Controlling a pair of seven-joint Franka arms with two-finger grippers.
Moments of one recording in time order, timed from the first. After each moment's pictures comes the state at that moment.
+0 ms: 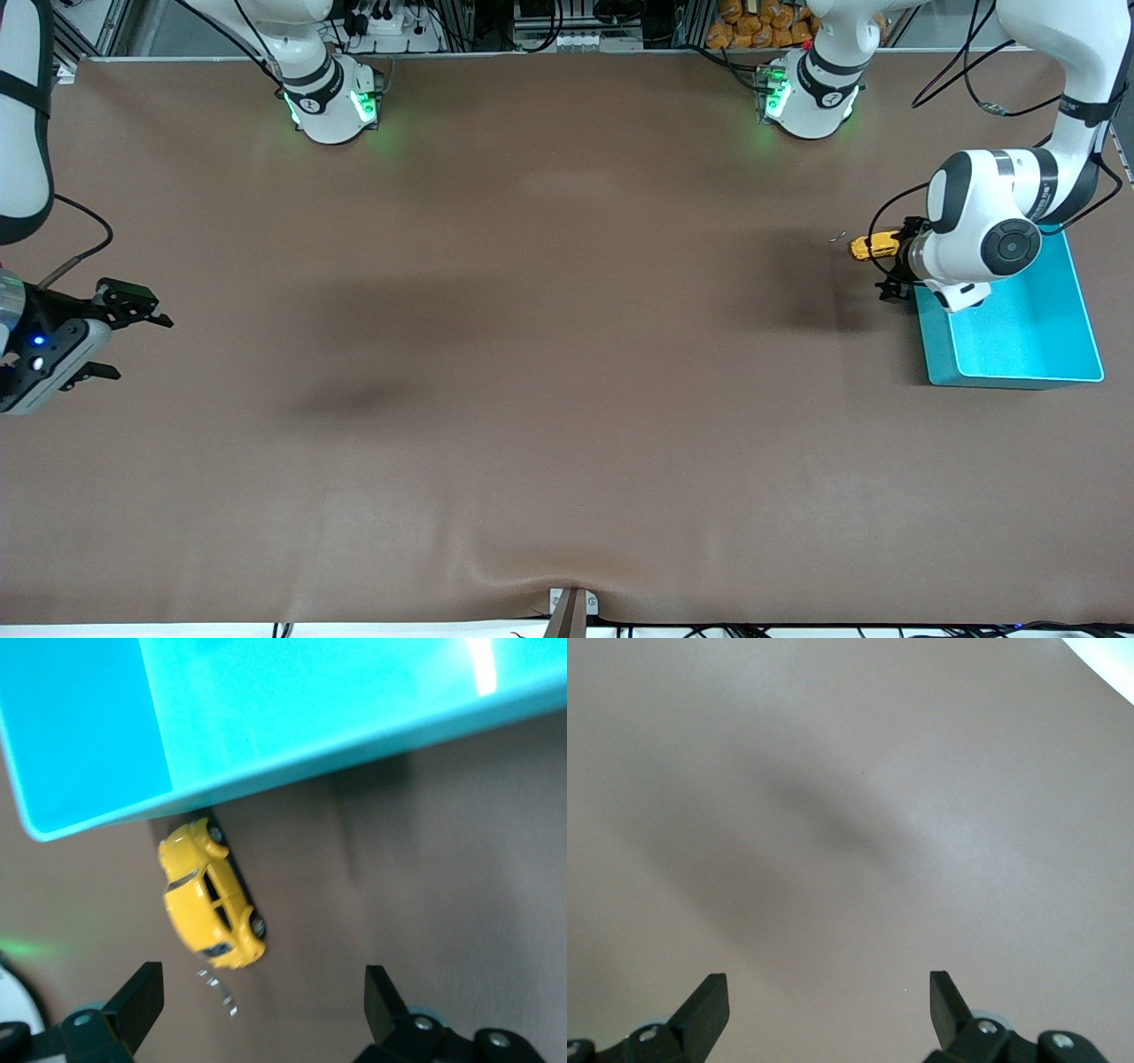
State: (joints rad) left arm 0.23 0.19 -0.13 -2.36 0.18 2.20 -1.37; right arm -0.13 0.35 0.04 -1.37 0.12 1.63 -0.84
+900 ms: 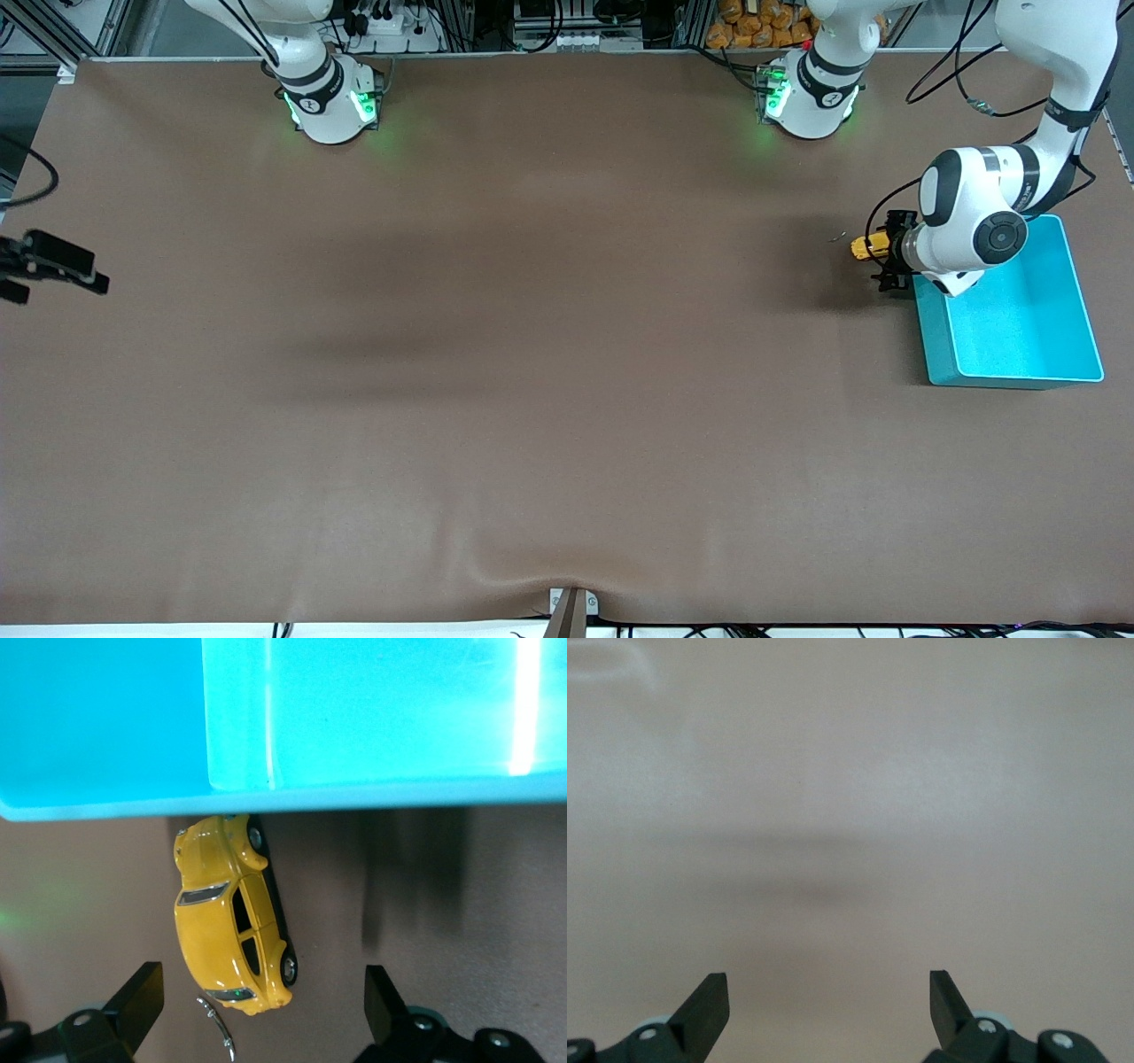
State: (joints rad) left arm 0.27 0.21 -0.13 -2.47 0.18 2.29 -1.49; right arm -0.11 0.20 0.04 -1.25 0.06 1.45 -0.10
